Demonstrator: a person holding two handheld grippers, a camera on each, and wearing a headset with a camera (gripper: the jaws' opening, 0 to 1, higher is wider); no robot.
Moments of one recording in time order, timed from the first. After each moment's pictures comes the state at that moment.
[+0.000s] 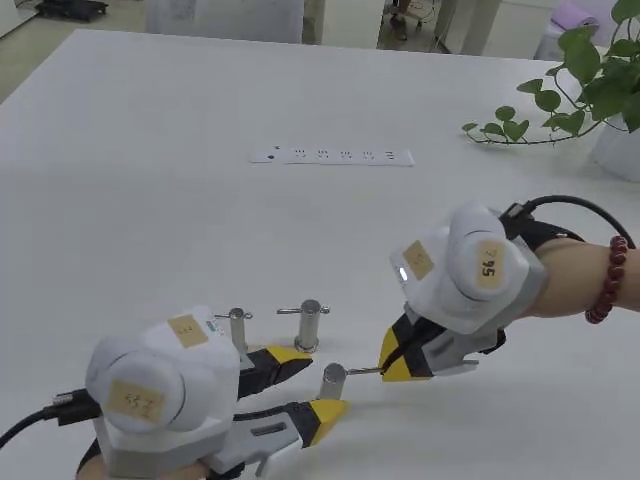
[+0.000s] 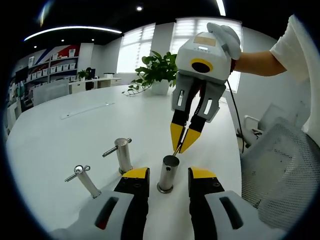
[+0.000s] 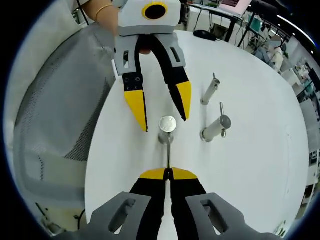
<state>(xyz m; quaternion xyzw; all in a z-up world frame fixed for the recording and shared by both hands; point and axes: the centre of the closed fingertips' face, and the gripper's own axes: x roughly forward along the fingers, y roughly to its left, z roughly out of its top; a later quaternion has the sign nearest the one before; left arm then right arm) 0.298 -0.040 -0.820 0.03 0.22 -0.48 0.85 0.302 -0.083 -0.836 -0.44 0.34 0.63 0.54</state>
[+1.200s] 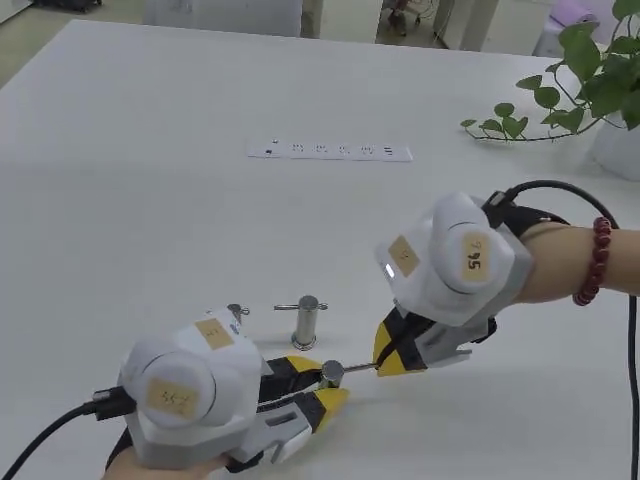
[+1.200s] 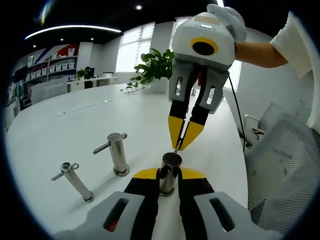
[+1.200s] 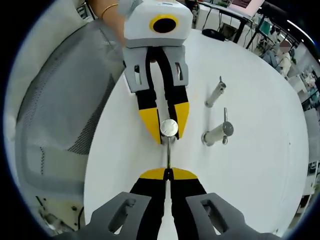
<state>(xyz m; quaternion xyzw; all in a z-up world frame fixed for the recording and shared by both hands) 0.301 -0.051 -0.832 0.03 0.22 -0.49 0.85 0.302 -0.079 -0.834 -0.46 0.33 0.64 0.51</state>
